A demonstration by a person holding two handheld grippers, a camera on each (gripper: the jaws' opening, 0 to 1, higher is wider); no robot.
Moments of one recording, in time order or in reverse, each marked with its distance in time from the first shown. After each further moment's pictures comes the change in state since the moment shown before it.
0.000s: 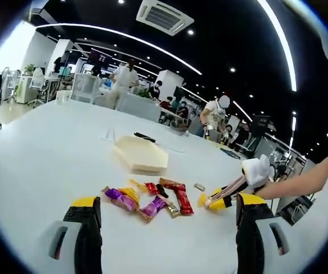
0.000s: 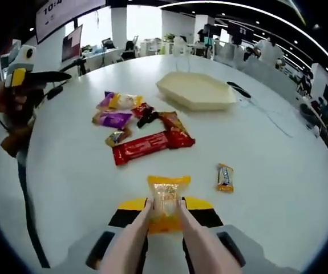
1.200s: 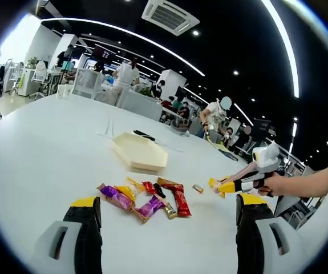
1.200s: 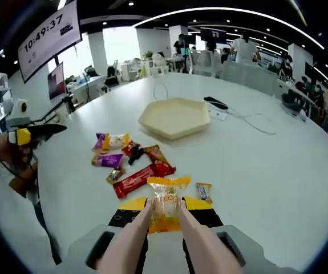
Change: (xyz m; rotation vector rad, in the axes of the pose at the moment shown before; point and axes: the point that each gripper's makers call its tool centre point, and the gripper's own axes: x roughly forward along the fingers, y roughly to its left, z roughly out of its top) left arm 0.011 0.006 -0.007 -0.048 0.010 0.008; right arm -0.046 -0.026 0.043 0.207 -0.144 -0.039
